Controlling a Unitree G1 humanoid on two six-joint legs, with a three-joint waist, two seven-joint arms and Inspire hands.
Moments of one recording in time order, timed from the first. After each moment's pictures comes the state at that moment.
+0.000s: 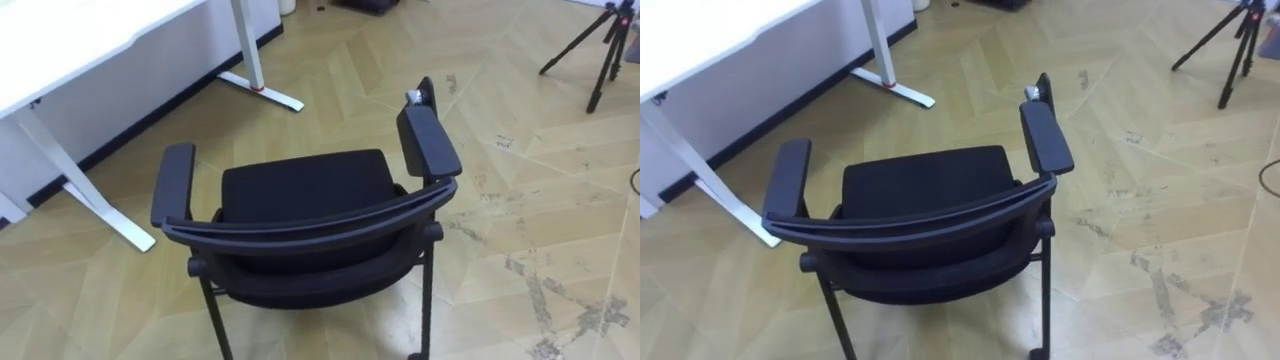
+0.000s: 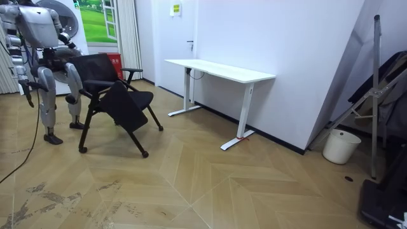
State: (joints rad) left arm 0.10 0.28 0.32 1.09 -0.07 0.07 0.28; right arm 0.11 -0.25 -0.22 1.27 0.41 0.09 -0.01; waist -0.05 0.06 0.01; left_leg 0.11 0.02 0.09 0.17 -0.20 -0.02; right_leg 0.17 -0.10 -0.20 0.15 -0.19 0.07
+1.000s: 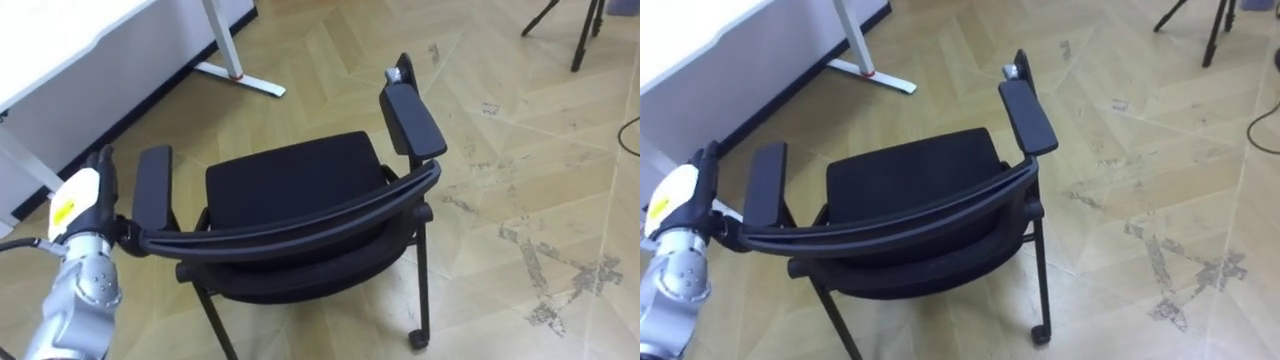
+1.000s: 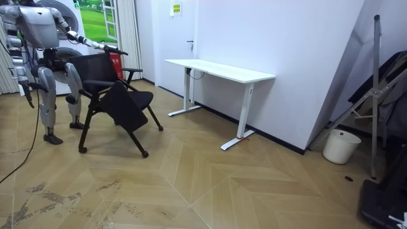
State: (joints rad) left arm -0.15 0.38 0.06 0.52 0.63 0.15 0.16; right arm 0.05 -0.27 -0.18 1.29 0.27 0.06 0.02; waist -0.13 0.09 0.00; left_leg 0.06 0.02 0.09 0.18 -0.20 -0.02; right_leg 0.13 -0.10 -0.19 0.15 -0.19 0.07
